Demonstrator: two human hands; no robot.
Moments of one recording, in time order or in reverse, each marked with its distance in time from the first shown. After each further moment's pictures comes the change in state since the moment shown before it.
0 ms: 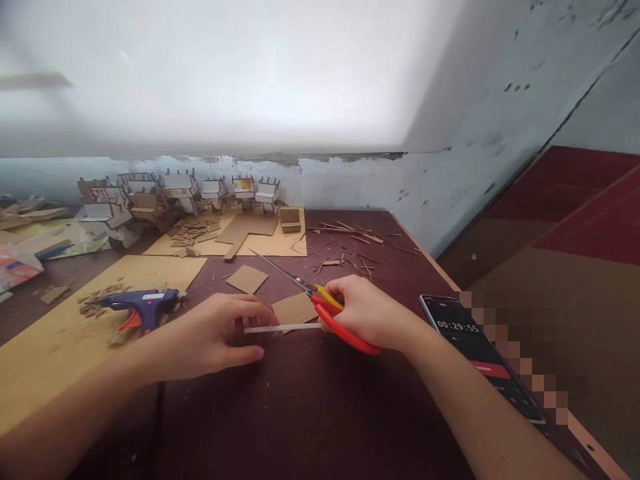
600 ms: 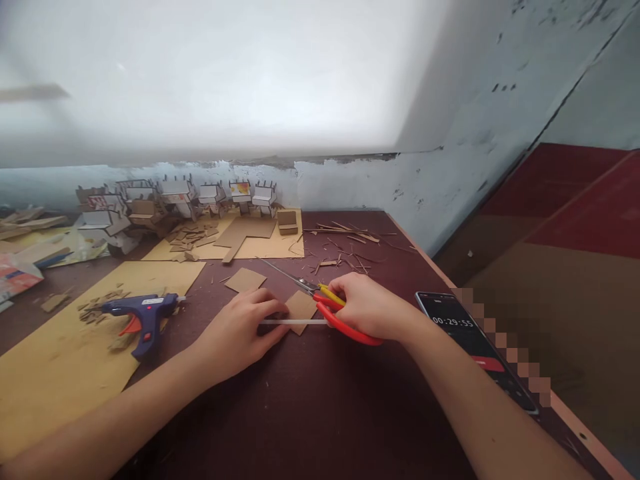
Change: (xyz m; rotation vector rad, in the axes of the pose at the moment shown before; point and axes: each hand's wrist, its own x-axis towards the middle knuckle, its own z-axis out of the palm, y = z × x) left_hand 0.028 0.004 0.042 0.267 0.262 0.017; right_hand 0.005 0.007 -0.008 -0.109 -0.020 0.051
